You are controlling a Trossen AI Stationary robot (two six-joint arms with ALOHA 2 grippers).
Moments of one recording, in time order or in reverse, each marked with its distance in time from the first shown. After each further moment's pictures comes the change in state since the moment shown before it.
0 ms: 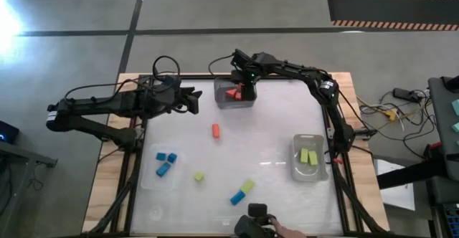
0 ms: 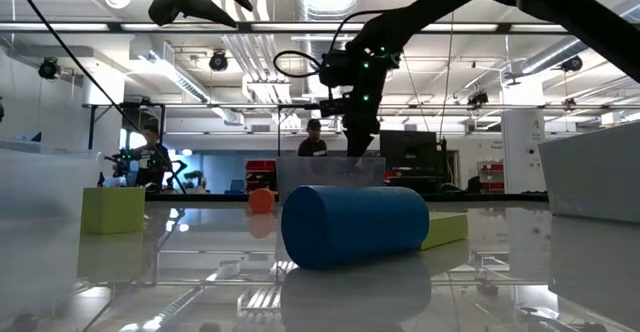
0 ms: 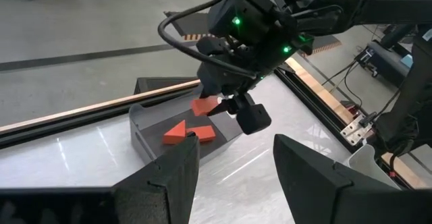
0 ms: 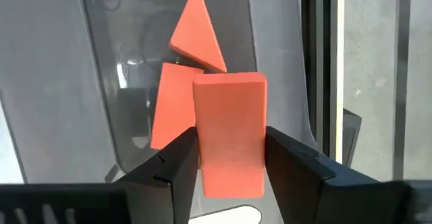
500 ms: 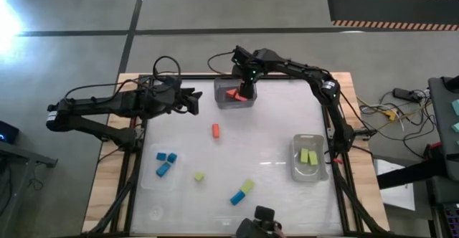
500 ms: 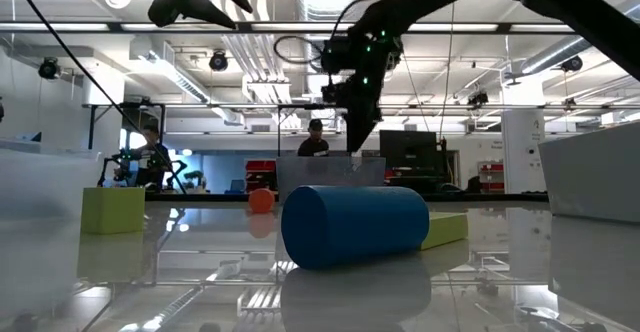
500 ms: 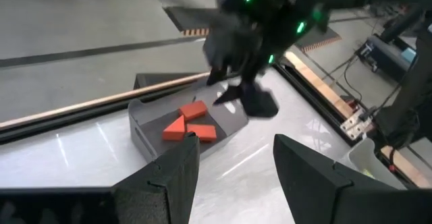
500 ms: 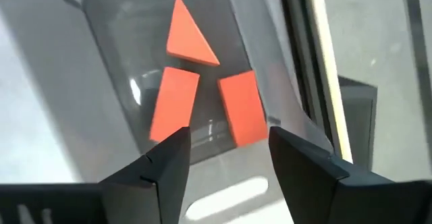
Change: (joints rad) left arm 0.000 0.001 -0.002 -0.012 0.018 -0.001; right arm 0.002 -0.023 0.068 -0.097 -0.007 0.205
